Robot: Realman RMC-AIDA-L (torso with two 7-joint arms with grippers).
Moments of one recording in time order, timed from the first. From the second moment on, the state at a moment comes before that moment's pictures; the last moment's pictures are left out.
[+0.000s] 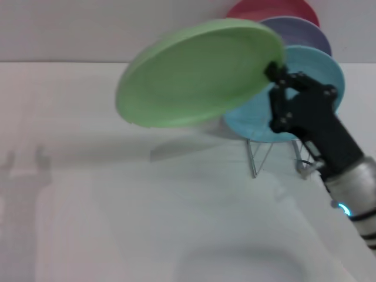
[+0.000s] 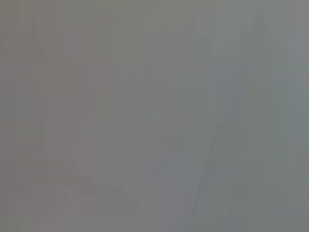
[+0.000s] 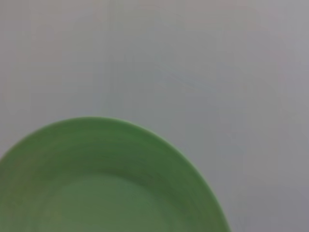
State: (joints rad) left arm -0.02 -1.97 2.56 0.91 -1.23 1.38 0.06; right arm 0.46 2.07 0.18 0.39 -1.94 -1.59 0.05
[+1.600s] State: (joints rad) left arm -0.20 -2.05 2.33 0.54 -0.92 1.24 -0.18; right arm 0.25 1.96 0.34 0.57 -1.94 -1.72 -0.27
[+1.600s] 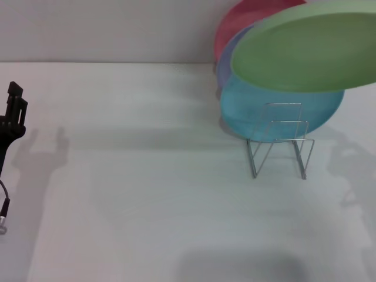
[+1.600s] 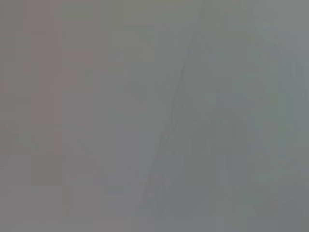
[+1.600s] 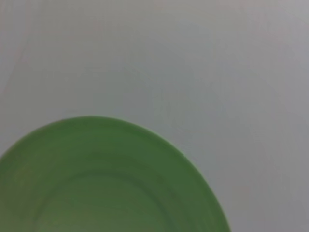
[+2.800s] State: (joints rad) left arm -0.18 -2.06 2.33 0.54 -0.92 1.23 -0.17; right arm 0.08 1.74 0.39 1.16 -1.94 -1.33 -0.64
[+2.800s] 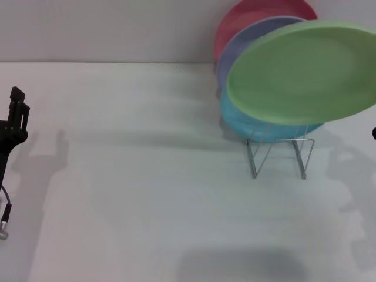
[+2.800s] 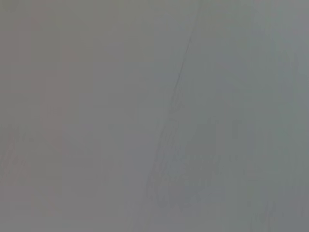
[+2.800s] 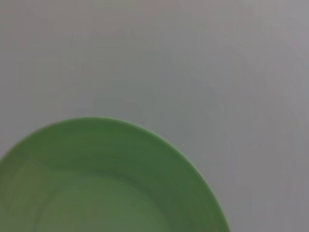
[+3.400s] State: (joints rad) left arm -0.18 -2.06 2.33 0.54 -0.92 1.23 -0.17; right arm 0.10 1.73 0.40 1.13 -1.95 -1.25 -0.64
